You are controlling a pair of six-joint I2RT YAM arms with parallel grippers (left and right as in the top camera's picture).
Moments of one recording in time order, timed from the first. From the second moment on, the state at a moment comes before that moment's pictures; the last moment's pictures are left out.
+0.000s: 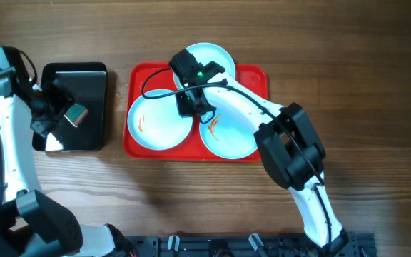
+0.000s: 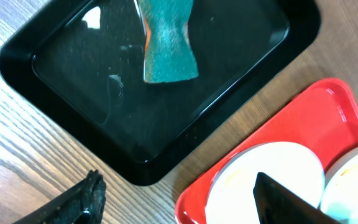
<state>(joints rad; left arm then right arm) 0.39 1.60 1.39 -1.10 0.10 -0.49 0.68 2.30 1.81 -0.85 -0.10 0.48</state>
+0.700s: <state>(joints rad) 0.39 1.82 1.26 -0.84 -0.05 -0.49 0.68 2.30 1.80 -0.83 -0.11 0.48</state>
